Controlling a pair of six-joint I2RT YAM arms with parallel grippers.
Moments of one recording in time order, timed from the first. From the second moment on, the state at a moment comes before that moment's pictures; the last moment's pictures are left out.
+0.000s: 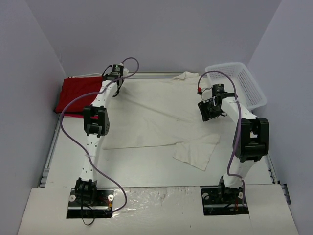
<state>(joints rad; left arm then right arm) -0.16 2.68 2.56 -0.75 -0.33 0.36 0.05 1.80 1.29 -0.65 -0.15 -0.38</state>
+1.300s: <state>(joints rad) -0.44 1.31 0.73 -0.56 -0.21 0.61 0.26 1.41 1.09 -0.78 -0.12 -0.42</state>
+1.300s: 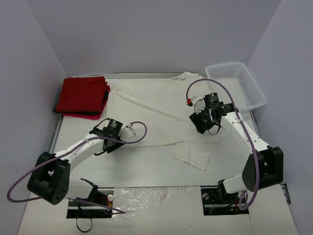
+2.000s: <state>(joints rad) -0.44 1.40 0.67 -0.47 -0.25 0.68 0.26 1.45 1.09 -0.77 -0.09 -0.41</state>
